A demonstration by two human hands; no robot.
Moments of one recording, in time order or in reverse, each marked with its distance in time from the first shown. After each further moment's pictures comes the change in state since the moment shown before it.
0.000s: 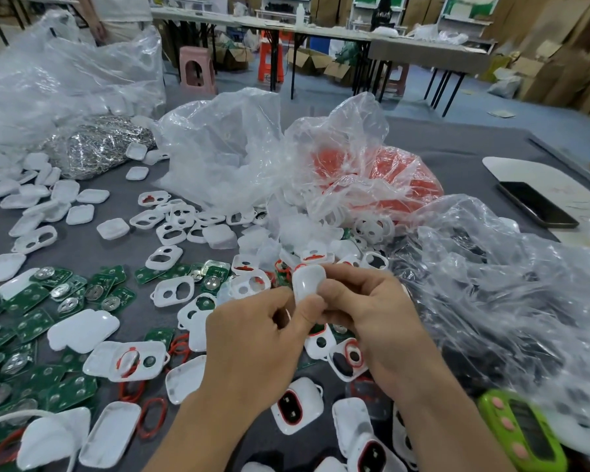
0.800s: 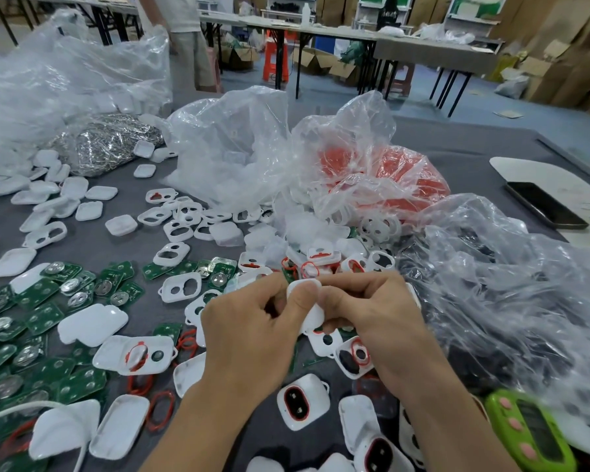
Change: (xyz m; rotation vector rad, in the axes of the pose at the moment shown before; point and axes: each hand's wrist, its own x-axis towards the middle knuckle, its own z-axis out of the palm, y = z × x) left_hand 0.004 -0.002 -0.005 -0.052 0.112 0.009; right_hand -0.004 -0.001 0.004 -0.135 -0.041 -0.063
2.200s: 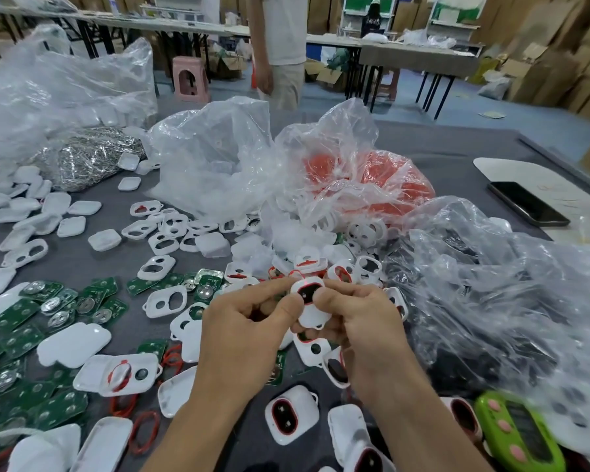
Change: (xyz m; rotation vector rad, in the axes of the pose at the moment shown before) left_hand 0.007 -0.005 0.009 -0.423 -0.146 -0.192; right_hand 0.005 0.005 0.007 0.302 0.126 0.167
